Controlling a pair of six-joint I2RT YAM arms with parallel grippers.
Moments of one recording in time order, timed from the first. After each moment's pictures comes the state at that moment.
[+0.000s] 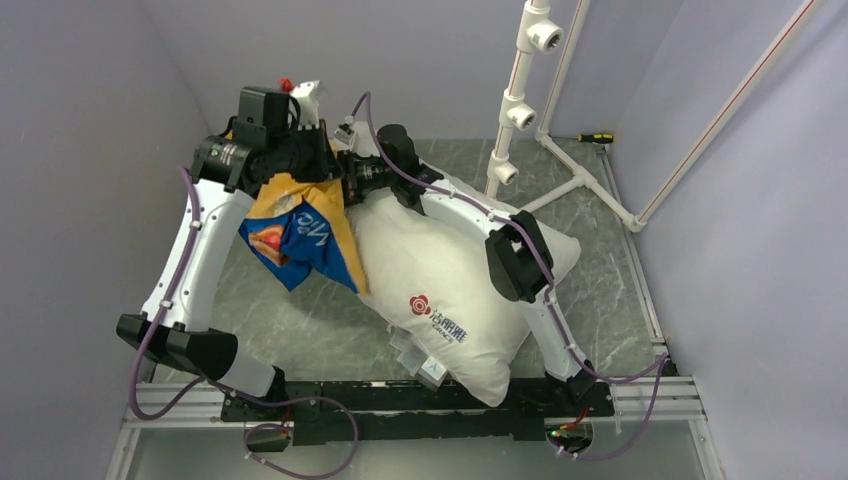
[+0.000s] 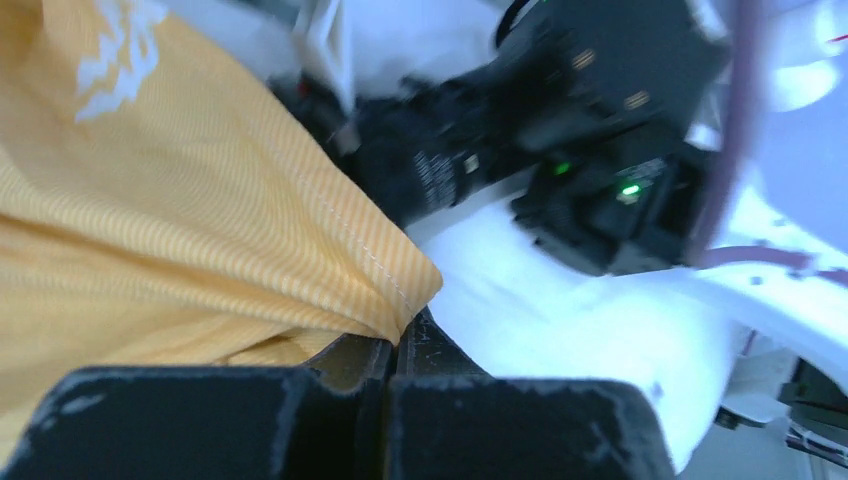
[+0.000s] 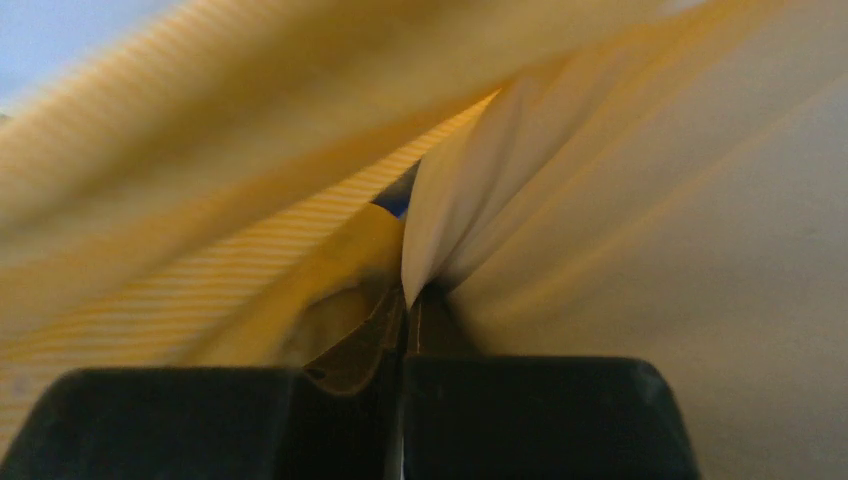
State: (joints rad) left arm -0.30 1.47 1.83 -1.04 0.24 -0.29; right arm 0.73 2.32 2.04 0.20 -0.98 1.01
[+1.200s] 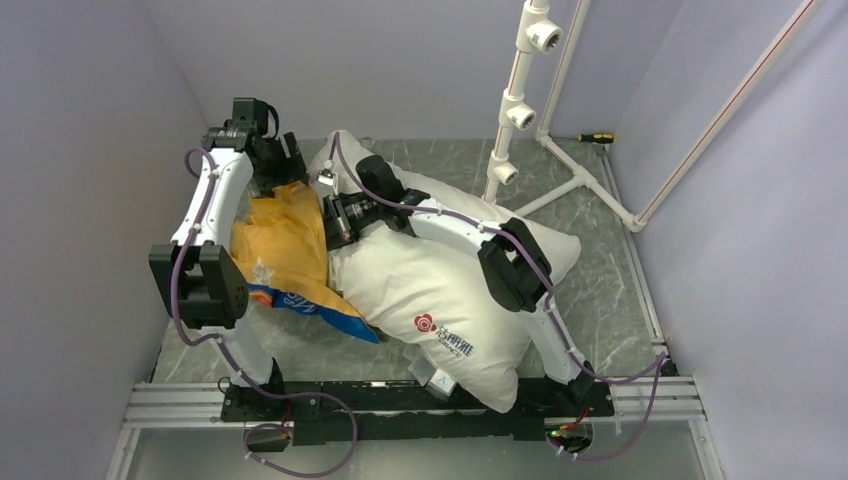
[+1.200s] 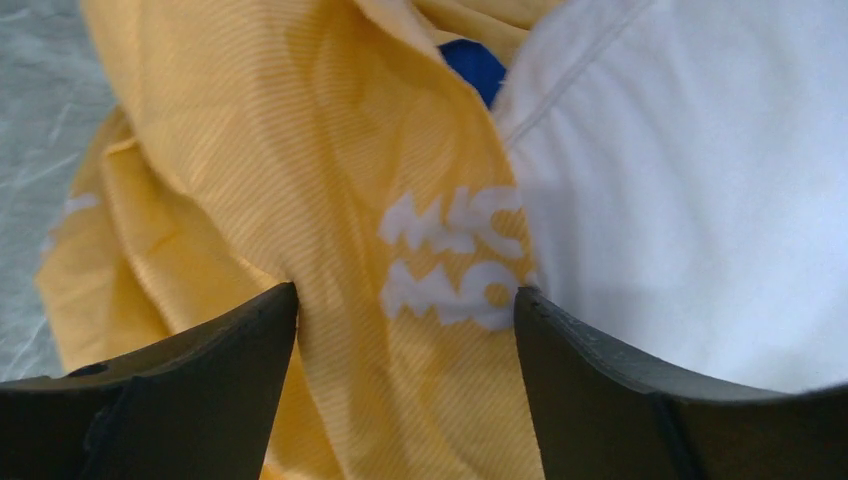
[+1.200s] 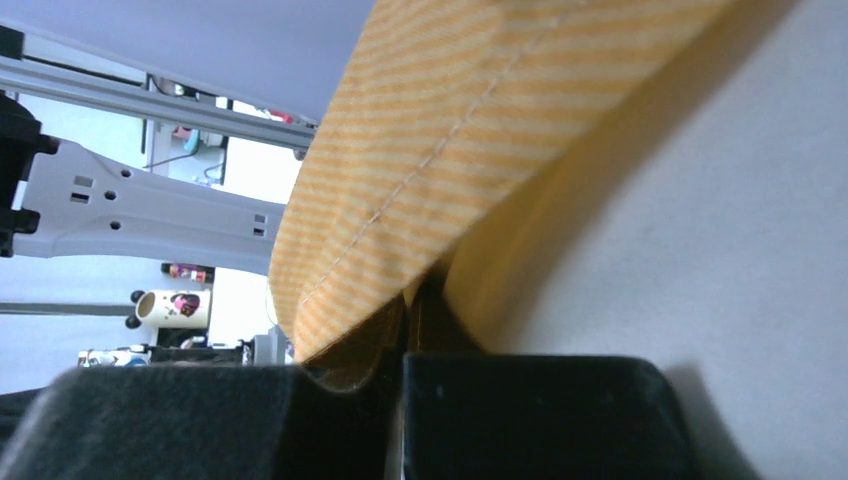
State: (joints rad) left arm 0.00 1.76 1.78 -1.00 0.00 -0.38; right arm 0.83 2.27 1.86 0.04 -1.03 0.77
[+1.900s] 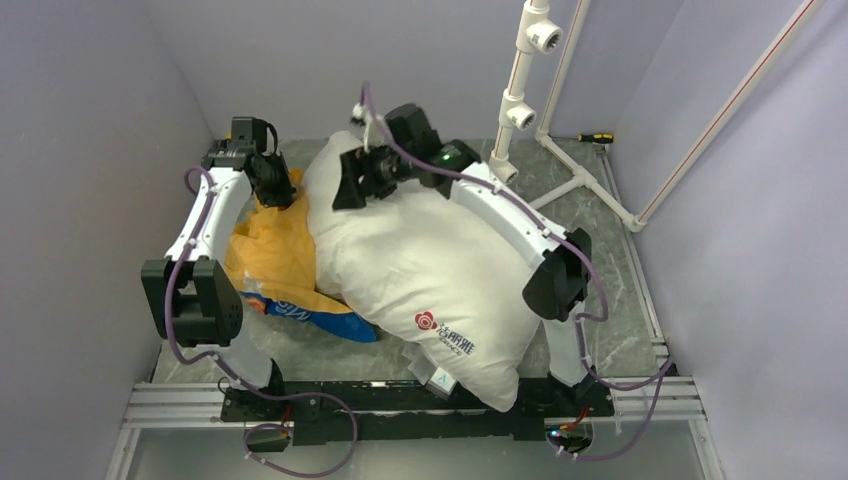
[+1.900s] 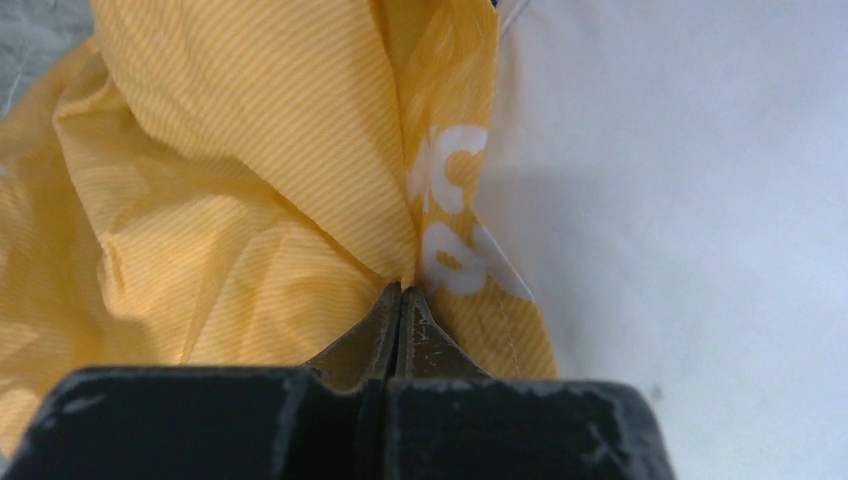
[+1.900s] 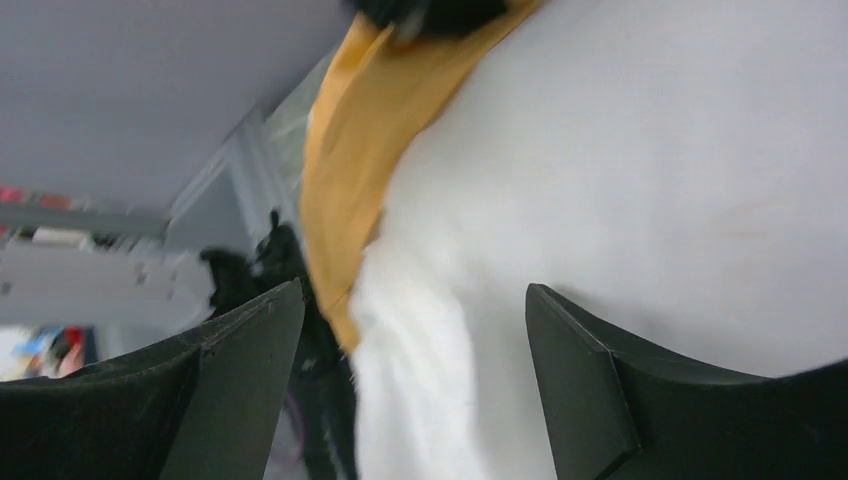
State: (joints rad) left arm 0.00 1.68 1.58 -0.87 0.08 -0.35; right arm 0.78 2.04 2.09 -0.64 -0.58 0.31
